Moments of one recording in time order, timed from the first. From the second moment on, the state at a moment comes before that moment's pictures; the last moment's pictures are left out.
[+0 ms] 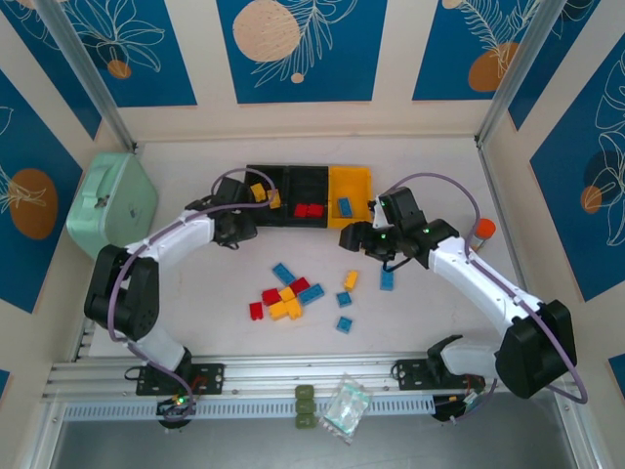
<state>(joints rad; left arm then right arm) -0.39 1.62 1.11 -0.59 -0.07 -0.61 0.47 1.25 0.94 -0.62 -0.35 0.67</state>
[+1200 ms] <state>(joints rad) -0.56 2.31 2.14 -0.90 0.02 -0.52 0.40 1.14 0.87 -0.64 -0.33 0.69</state>
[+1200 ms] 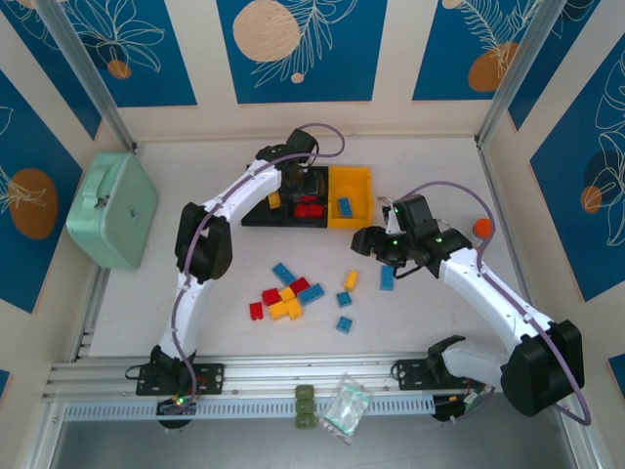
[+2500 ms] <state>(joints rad) -0.63 1.59 1.13 -0.53 0.45 -0.48 0.35 1.58 0.95 -0.87 -0.06 0.67</state>
